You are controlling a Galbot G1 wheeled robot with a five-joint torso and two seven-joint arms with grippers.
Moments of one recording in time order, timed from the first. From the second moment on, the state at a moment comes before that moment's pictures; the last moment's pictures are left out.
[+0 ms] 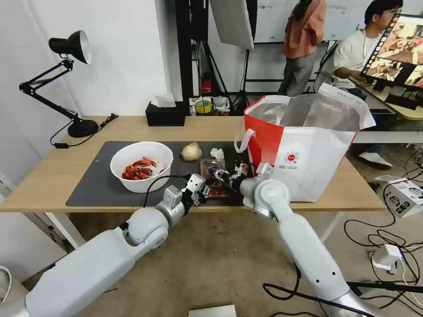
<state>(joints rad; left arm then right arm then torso) 0.68 -0.85 0.31 -1.85 -0.63 0.23 -0.11 -0.72 1.32 0.10 1.64 1.46 -0.58 0.60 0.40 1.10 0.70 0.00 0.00</state>
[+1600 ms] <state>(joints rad) 1.31 -0.84 -0.25 -2.13 -0.55 0.14 -0.12 -0.85 1.23 0.18 1.98 1.45 -0.52 0.46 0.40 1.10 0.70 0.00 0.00</state>
